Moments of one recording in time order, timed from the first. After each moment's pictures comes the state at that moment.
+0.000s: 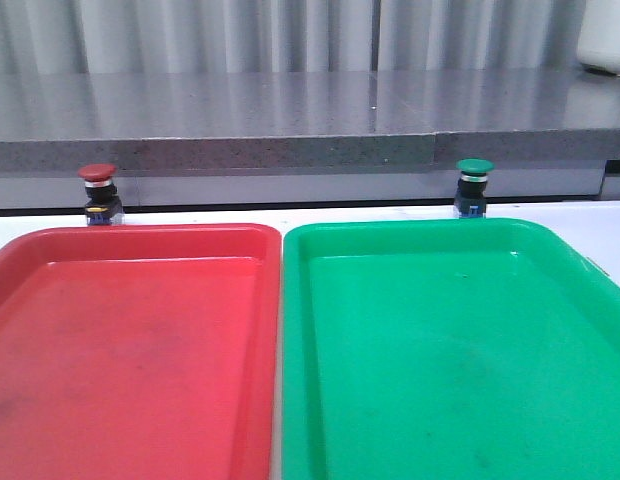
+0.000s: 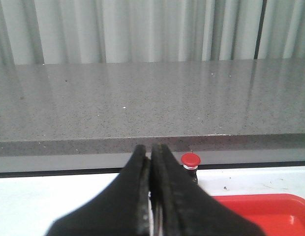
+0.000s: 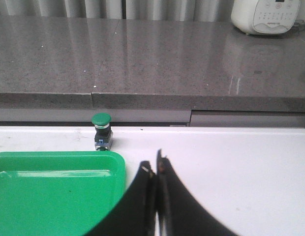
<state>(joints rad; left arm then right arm) -0.01 0.42 -0.44 0.04 0.15 -0.03 -0.03 0.39 -0.46 0.04 0.32 -0.01</state>
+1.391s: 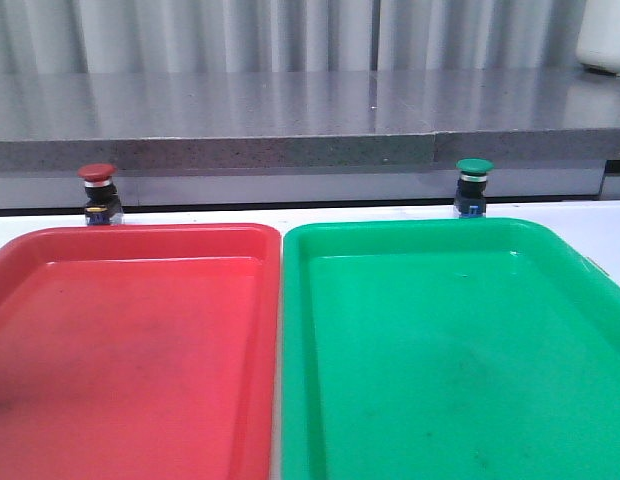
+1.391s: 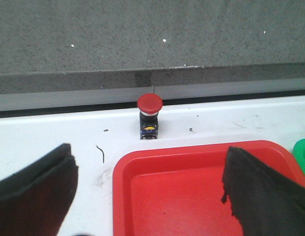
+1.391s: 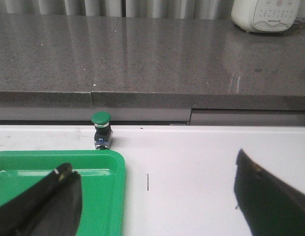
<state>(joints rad) -0.14 1.11 -0.75 -0.03 0.18 -0.03 -0.03 0.39 -0.47 0.04 0.32 -0.01</state>
